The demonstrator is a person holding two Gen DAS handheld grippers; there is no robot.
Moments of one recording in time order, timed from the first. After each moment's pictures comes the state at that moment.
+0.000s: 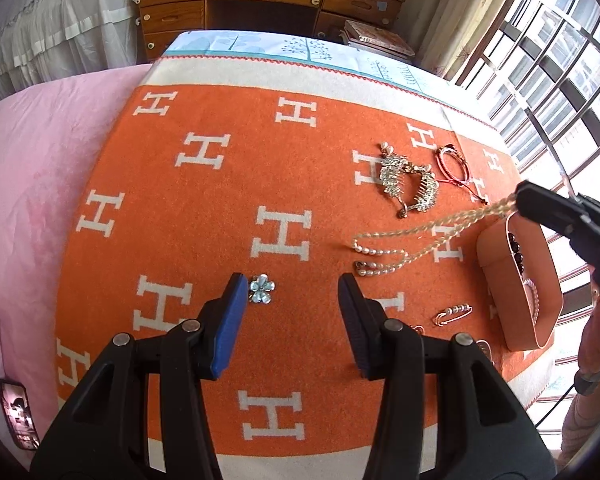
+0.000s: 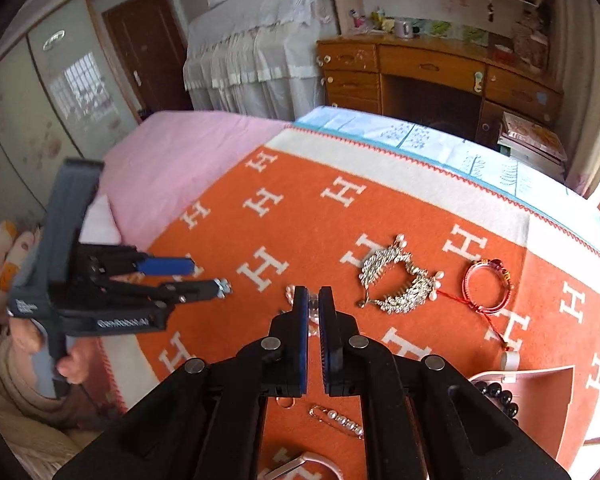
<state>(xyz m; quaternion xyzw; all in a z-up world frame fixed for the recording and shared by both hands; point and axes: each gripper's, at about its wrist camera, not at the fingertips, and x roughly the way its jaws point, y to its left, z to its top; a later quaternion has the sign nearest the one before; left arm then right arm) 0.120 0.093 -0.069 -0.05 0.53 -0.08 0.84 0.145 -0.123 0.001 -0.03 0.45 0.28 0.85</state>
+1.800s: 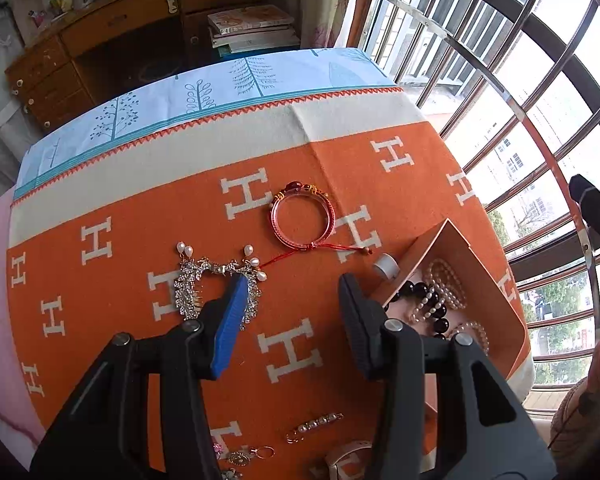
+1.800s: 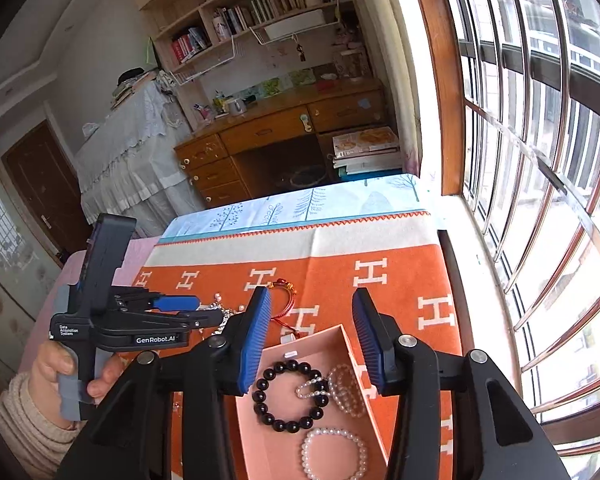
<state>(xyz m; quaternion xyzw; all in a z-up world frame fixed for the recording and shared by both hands) 0.227 -0.128 -0.050 0.08 0.55 -0.21 0.80 0.072 -0.398 0.076 0.13 0.40 0.05 0.91</state>
